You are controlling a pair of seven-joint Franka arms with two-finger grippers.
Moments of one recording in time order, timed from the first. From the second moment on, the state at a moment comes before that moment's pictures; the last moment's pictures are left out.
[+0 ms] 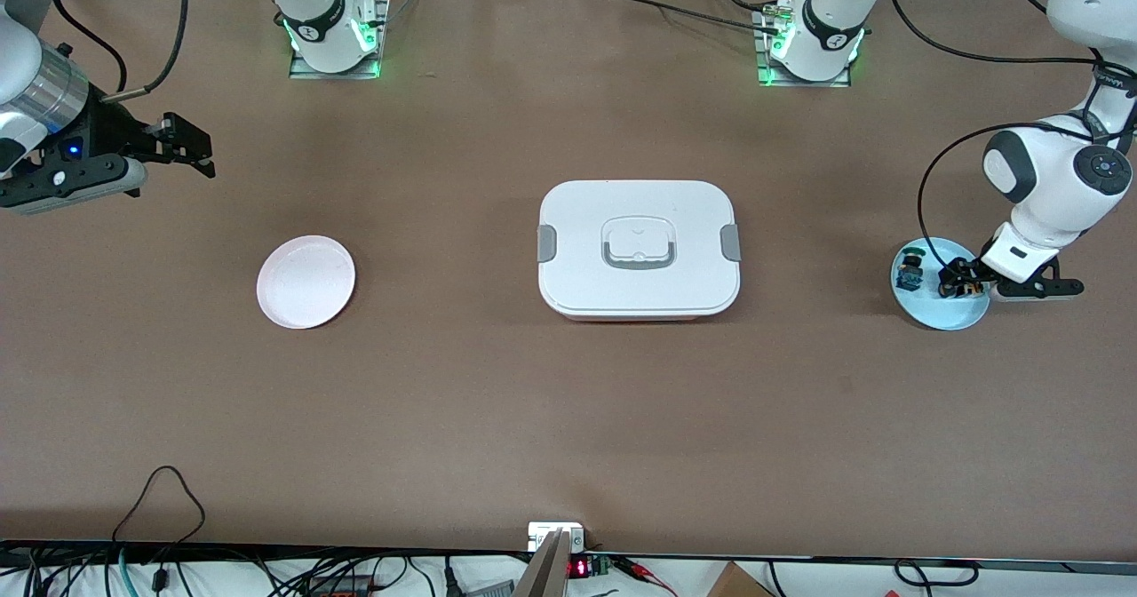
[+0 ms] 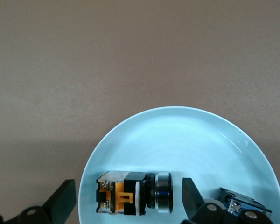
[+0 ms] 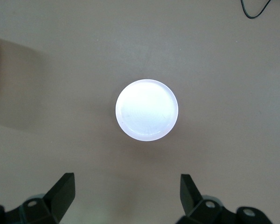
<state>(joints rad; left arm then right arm) 0.38 0.41 0.01 -2.25 0.12 2.87 0.24 0.17 -0.01 -0.08 -1.69 0.00 1.65 -0.20</state>
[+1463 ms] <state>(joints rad) 0.38 0.38 -0.03 -2.10 0.12 2.52 0.34 0.16 -0.01 -0.08 -1.69 0.00 1.65 -0.20</state>
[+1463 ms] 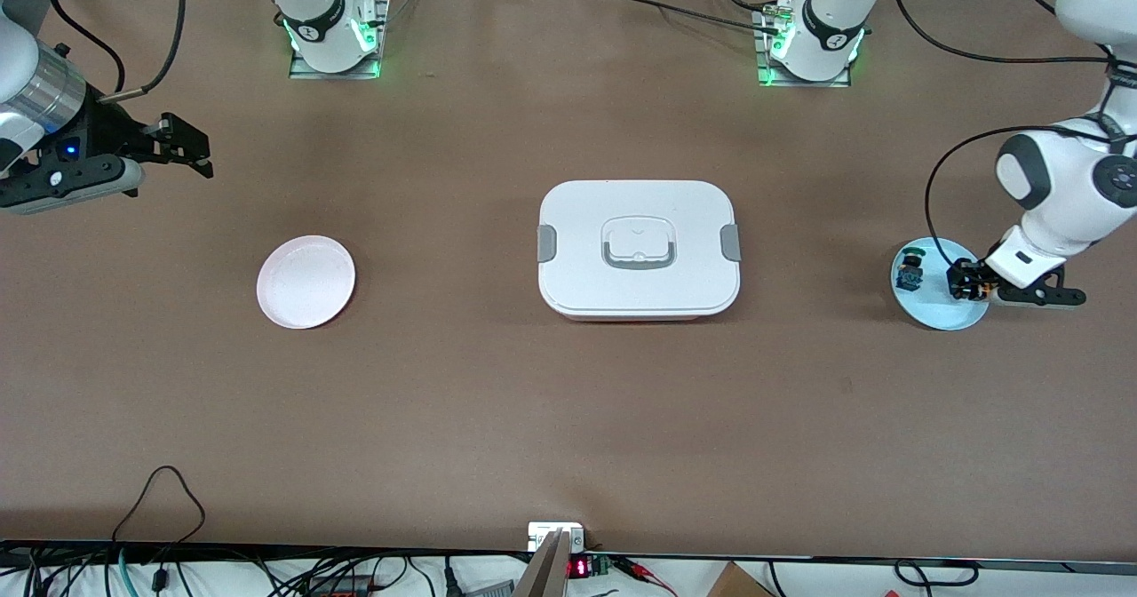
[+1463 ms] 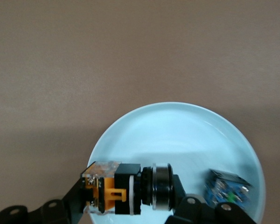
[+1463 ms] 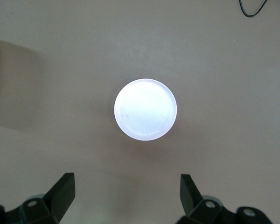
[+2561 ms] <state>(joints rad) 0.36 0.46 -0.22 -1.75 -0.15 1.82 0.86 0.15 -0.01 -0.08 -1.68 0.00 1.67 -0.20</state>
